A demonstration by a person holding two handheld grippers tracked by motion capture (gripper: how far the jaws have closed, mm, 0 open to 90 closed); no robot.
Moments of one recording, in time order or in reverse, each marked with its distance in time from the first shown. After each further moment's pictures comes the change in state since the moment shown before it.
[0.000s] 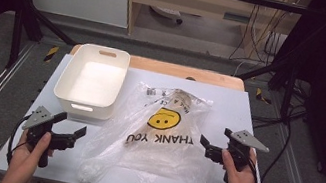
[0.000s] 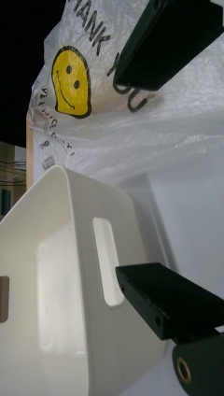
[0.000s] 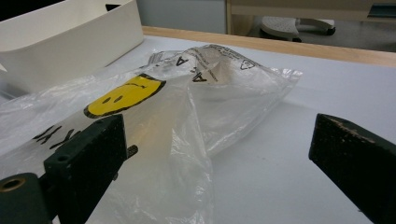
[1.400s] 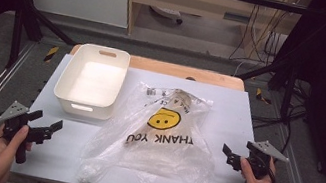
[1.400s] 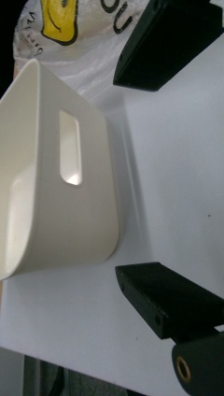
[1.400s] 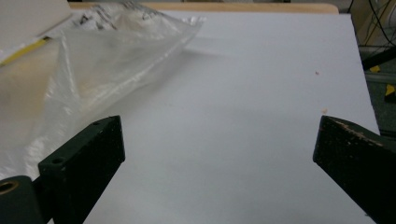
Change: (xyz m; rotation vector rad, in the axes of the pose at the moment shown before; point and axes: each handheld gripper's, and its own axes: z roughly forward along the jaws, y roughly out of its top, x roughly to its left) left arm 0.064 -0.019 -0.015 0.077 0.100 -0.068; right arm -0.069 -0.040 -0.018 0.074 -0.138 0.078
